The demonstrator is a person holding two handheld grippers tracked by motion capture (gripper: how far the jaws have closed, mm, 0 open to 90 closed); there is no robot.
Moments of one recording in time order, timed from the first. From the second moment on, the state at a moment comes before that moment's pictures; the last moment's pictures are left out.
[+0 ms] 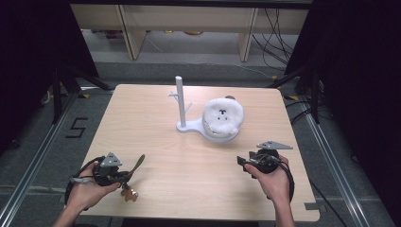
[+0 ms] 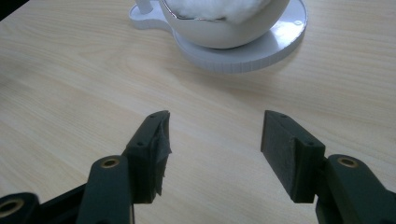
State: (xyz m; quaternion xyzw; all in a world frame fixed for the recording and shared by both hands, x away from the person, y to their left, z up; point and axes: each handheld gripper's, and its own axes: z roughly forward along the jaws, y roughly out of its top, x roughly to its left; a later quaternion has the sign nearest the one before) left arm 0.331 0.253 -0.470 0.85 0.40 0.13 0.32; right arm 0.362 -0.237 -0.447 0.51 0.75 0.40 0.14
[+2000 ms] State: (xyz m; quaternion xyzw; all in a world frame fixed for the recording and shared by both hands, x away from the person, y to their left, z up) left arm 0.356 0.205 -0.430 0.69 0.36 0.29 0.55; right arm 0.360 -0.238 -0.449 0.52 0.73 0.41 0.15
